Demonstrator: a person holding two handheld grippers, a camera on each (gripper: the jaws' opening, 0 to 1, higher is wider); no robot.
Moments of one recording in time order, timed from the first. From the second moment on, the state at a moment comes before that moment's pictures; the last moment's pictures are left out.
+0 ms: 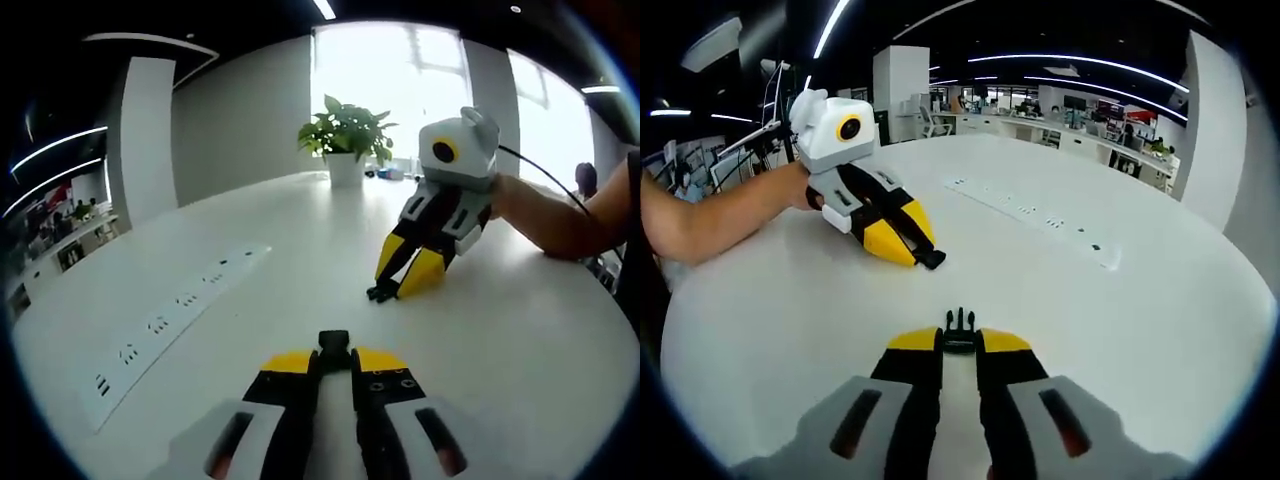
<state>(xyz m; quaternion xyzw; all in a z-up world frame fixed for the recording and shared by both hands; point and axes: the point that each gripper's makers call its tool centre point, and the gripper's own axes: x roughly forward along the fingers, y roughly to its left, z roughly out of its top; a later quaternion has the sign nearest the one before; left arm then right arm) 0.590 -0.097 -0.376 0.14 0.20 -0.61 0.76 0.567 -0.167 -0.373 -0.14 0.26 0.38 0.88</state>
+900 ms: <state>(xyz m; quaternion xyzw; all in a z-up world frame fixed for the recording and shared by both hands) 0.597 -0.095 -0.377 0.13 0.21 -0.59 0.77 0.566 -0.166 -0.374 -0.13 0.26 0.37 0.88</state>
